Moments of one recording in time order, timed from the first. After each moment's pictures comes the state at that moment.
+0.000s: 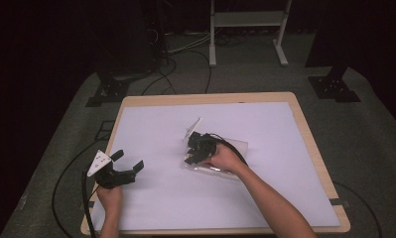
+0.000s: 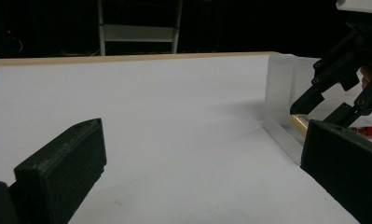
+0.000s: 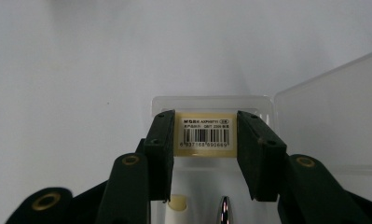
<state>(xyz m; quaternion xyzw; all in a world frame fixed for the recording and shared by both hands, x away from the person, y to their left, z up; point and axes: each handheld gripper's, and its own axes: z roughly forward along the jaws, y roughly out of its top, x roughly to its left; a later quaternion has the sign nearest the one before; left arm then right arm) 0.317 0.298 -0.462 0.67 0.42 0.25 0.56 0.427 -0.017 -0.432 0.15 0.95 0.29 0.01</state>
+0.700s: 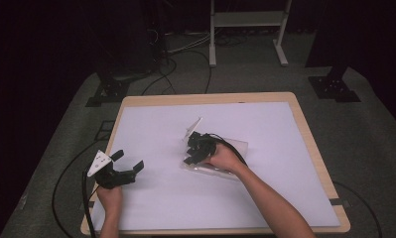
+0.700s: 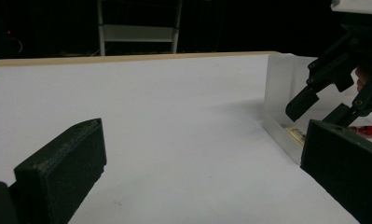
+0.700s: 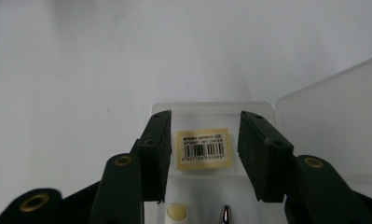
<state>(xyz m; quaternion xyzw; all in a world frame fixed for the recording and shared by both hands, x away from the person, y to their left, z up) 0.317 0.298 -0.462 0.67 0.42 0.25 0.56 0.429 -0.017 -0.435 0.15 0.94 0.30 0.00</state>
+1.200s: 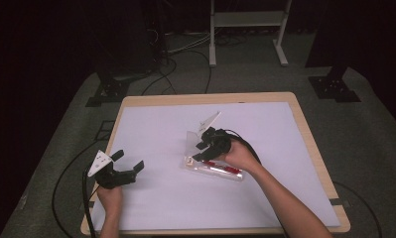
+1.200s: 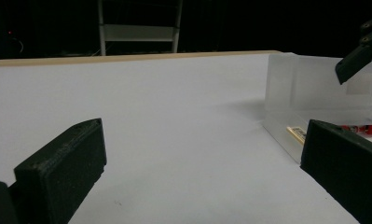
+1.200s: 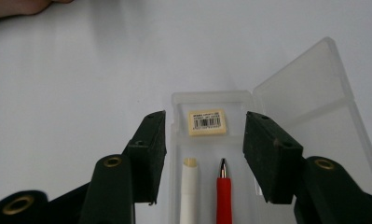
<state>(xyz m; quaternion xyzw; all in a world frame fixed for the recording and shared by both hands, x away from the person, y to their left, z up) 0.317 0.297 -0.462 0.67 0.42 0.25 0.56 0.408 -0.062 -0.393 0.15 0.93 0.35 0.02</state>
